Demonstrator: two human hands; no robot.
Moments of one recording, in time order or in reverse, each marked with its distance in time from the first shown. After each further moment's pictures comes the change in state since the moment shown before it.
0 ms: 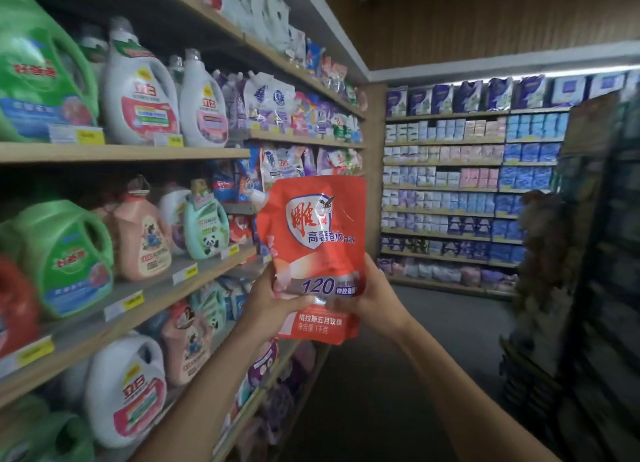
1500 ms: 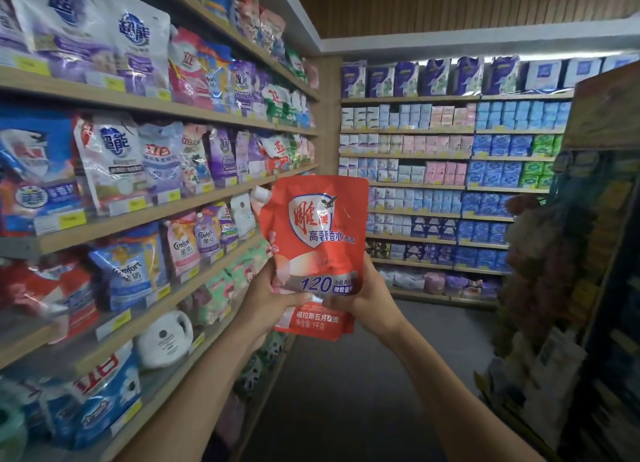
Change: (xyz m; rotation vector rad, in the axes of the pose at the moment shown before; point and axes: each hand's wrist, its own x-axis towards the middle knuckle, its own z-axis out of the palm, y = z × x) left_hand 0.493 -0.167 0.280 0.003 -0.164 -0.060; right_hand 0.370 0.282 -0.320 -0.012 0.154 0.103
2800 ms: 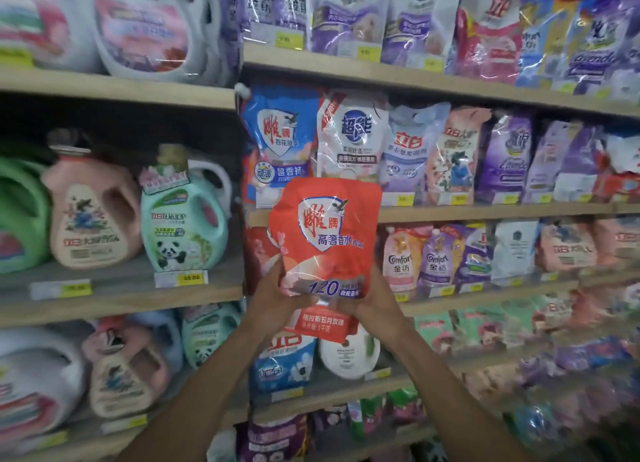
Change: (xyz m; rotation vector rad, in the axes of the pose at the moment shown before) left_hand 0.111 -0.107 -0.196 0.074 0.969 -0.097; right_hand 0.313 0.125 0.275 0.258 -0.901 -0.107
